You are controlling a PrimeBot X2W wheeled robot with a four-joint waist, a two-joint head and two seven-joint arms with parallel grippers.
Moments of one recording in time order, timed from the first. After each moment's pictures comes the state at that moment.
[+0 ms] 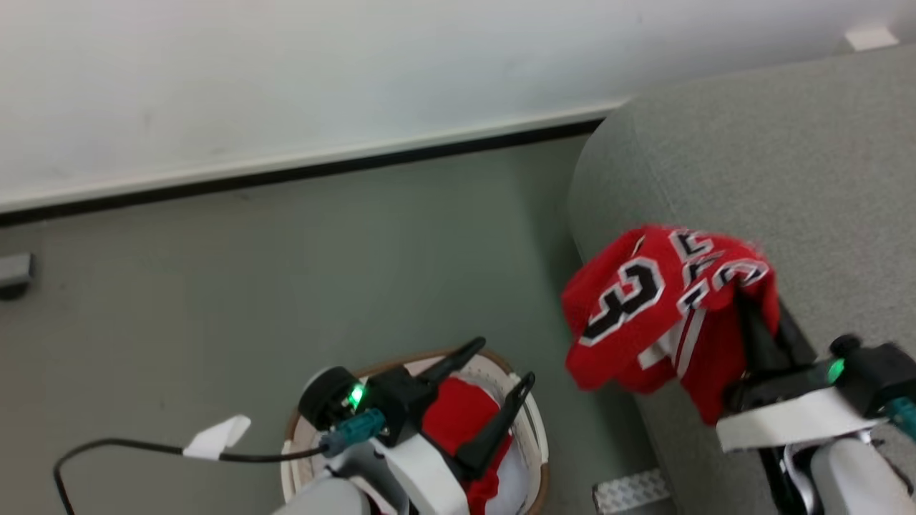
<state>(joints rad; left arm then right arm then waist) -0.46 0.35 -0.87 0.05 -0.51 0.07 -0.08 -0.29 -0.14 0.18 0.20 0.29 0.13 -0.26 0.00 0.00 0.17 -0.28</state>
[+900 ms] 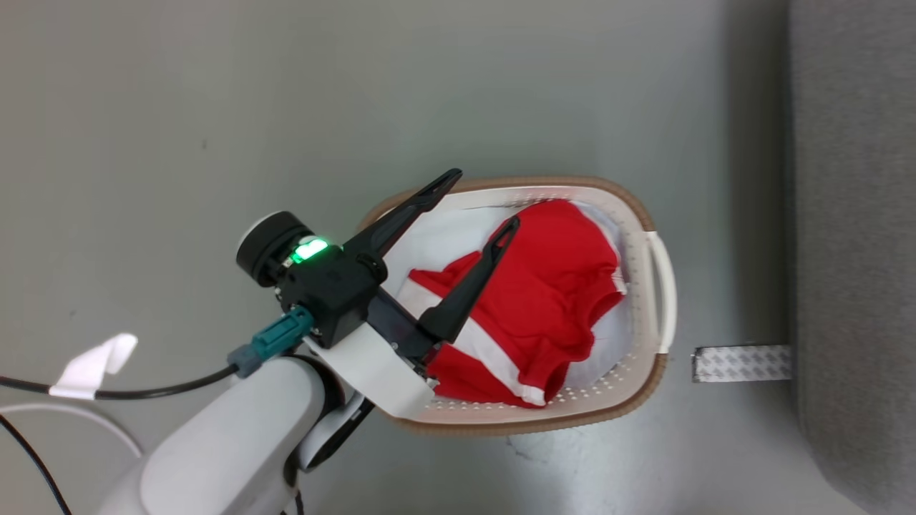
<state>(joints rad) -0.71 0.43 -0.77 -0.06 -0.45 0.01 -0.15 -1.25 -0.20 -0.89 0.57 -0.27 0.13 -0.12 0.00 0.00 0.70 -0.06</state>
